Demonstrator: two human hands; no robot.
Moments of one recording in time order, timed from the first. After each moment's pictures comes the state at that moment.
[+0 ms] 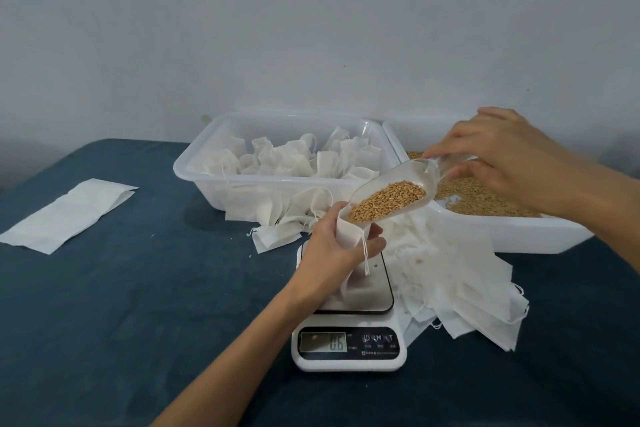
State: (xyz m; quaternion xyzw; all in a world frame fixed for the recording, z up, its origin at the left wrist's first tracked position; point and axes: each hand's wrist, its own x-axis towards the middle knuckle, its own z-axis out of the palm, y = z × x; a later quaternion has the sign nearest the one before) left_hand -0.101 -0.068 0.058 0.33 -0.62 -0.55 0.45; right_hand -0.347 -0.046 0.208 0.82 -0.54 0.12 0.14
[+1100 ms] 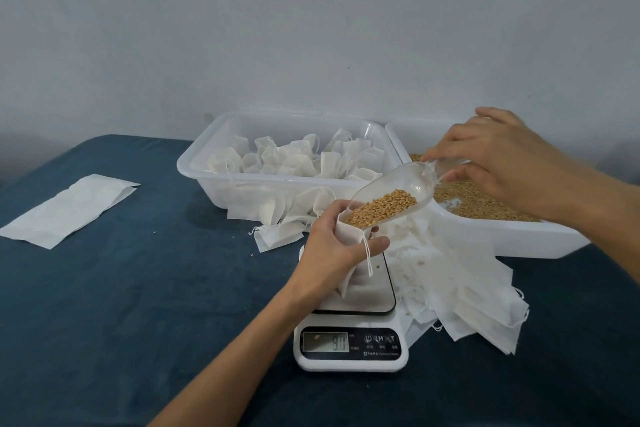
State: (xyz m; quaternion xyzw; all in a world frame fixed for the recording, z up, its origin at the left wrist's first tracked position) left_hand -0.099 -0.073 0.054 0.33 -0.59 -0.57 0.47; right_hand -0.338 -0.047 0.208 0.82 -0.53 0.09 0.18
